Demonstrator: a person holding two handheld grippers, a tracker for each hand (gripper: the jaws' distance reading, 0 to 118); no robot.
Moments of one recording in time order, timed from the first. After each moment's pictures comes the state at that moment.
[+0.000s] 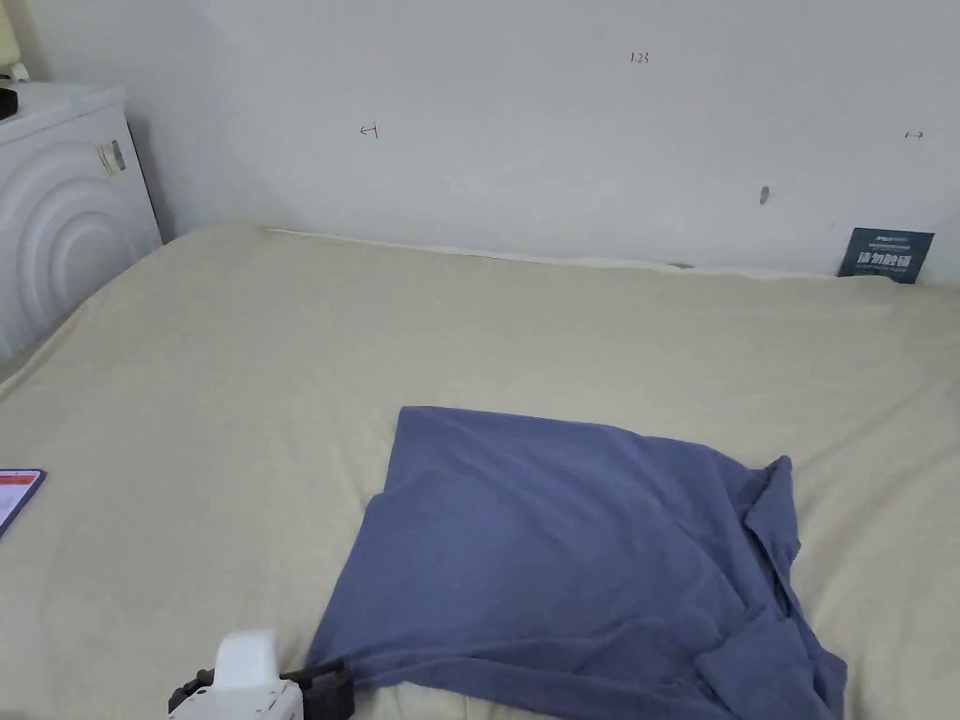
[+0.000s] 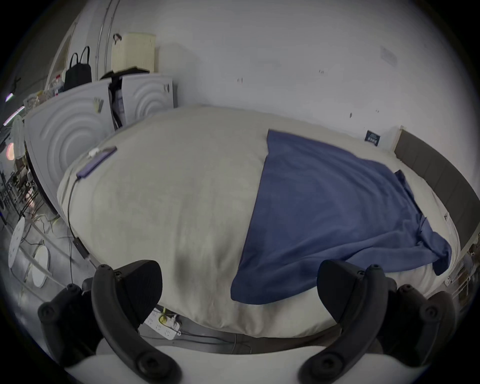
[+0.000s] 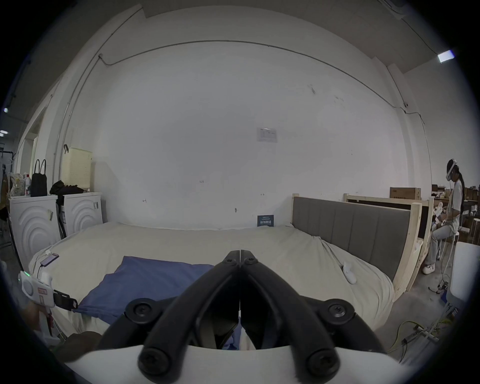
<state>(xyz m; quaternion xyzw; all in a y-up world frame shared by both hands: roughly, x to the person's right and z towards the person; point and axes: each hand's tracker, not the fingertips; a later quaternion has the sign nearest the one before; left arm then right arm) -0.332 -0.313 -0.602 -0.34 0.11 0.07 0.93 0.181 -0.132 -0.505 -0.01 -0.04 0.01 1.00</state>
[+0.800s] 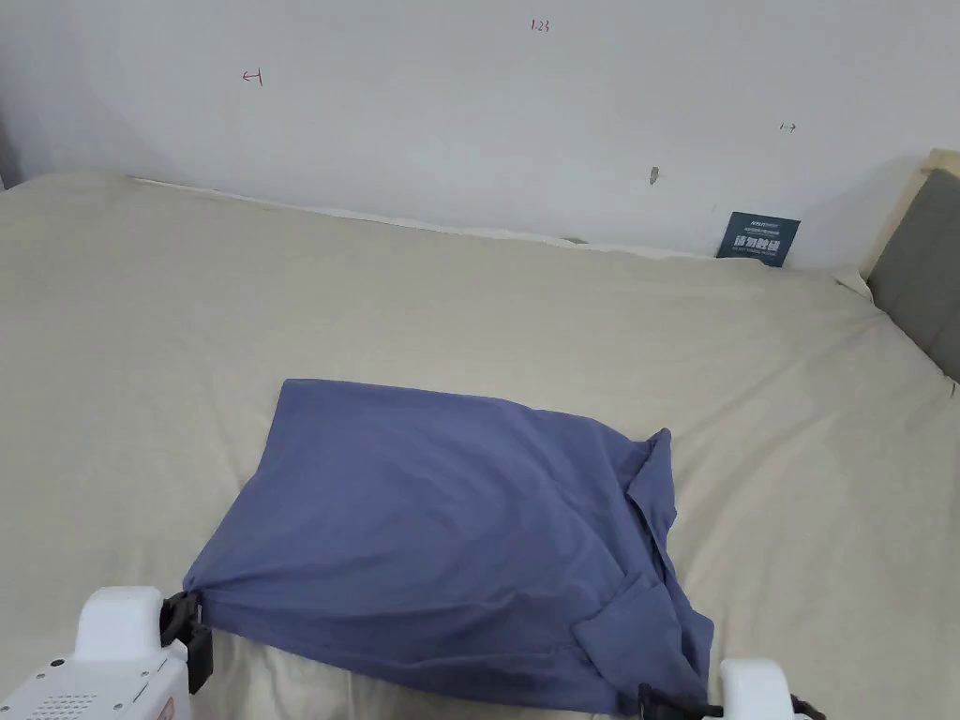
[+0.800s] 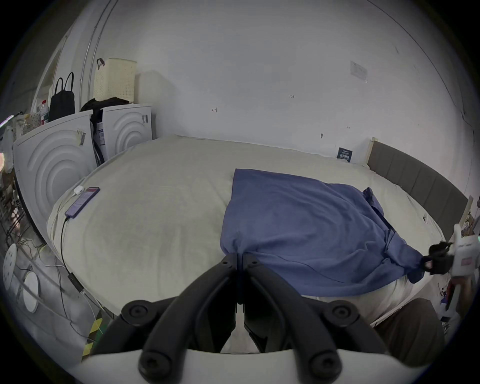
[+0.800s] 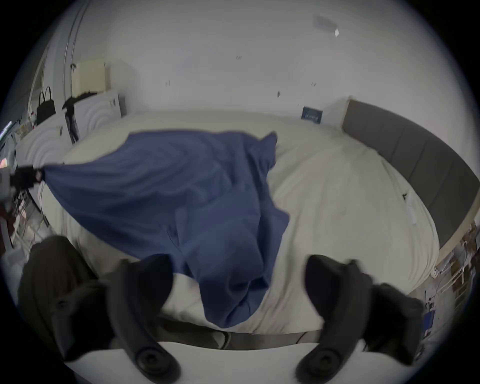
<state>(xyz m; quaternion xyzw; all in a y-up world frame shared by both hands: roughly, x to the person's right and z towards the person) -0.305 -0.258 -0.594 -0.25 0.04 0.05 0.97 0.180 -0.300 -0.647 -0.36 0.08 0.08 0.93</state>
